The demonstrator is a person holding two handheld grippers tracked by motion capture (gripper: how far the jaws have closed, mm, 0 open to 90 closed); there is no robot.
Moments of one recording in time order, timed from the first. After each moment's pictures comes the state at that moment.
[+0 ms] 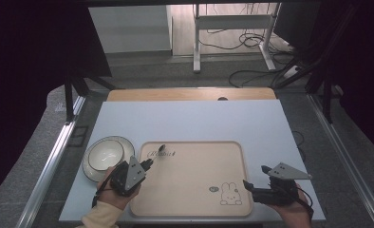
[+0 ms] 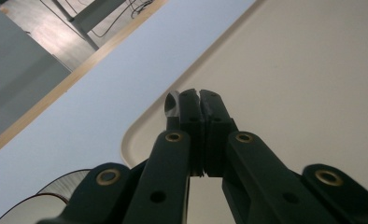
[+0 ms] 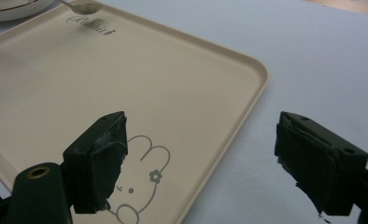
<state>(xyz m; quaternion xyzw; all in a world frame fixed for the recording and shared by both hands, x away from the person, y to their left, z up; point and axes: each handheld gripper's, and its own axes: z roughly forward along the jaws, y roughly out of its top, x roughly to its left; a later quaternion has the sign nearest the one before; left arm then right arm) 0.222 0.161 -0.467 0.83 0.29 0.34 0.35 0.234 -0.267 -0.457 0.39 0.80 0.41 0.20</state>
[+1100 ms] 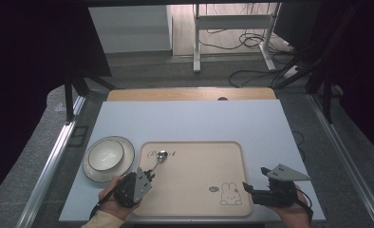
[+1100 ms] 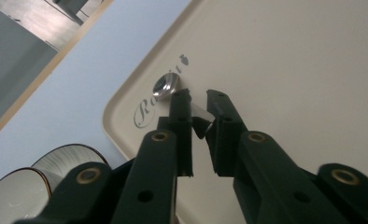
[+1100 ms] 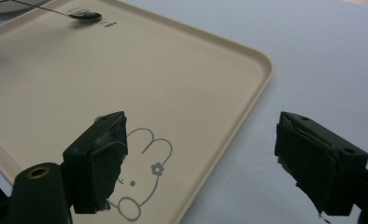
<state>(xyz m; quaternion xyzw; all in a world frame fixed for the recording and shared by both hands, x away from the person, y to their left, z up) 0.202 0.148 -0.484 0.86 0.27 0.33 0.29 0.233 -0.267 -0.462 0.39 0.81 0.40 0.20</state>
